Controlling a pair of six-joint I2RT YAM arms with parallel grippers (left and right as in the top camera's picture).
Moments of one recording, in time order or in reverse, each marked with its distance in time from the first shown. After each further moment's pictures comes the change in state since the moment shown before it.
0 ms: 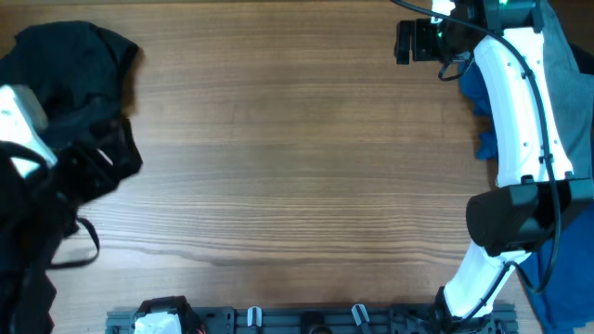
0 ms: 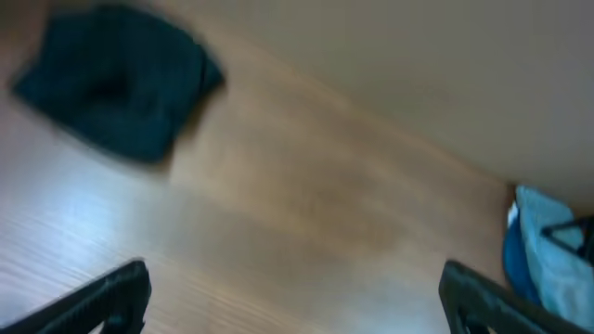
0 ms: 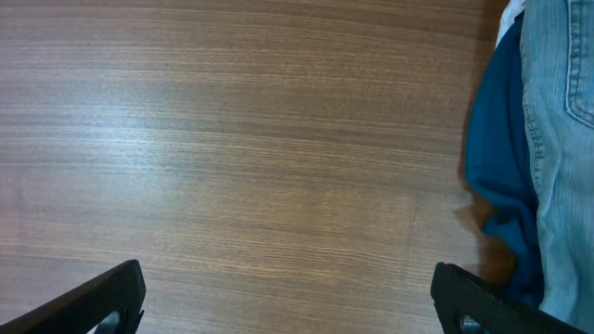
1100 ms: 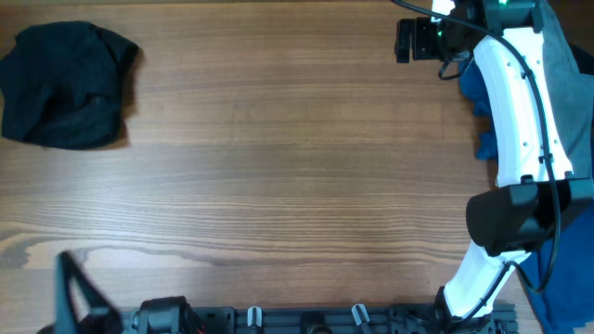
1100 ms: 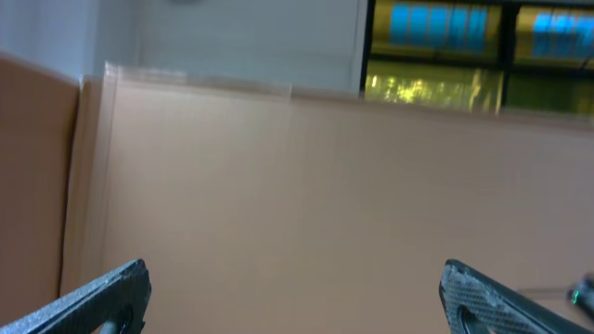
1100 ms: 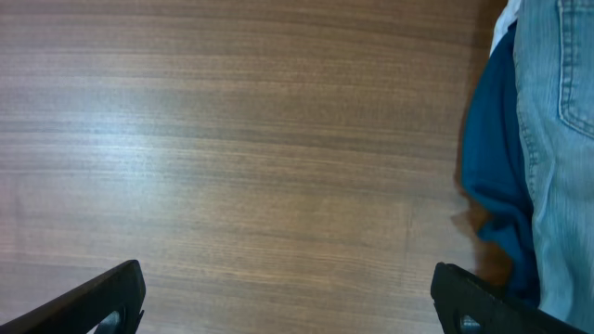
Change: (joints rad) left arm 0.000 -0.739 -0.486 0.776 -0.037 0.264; right arm 0.000 0.000 0.000 0.012 0.006 0.000
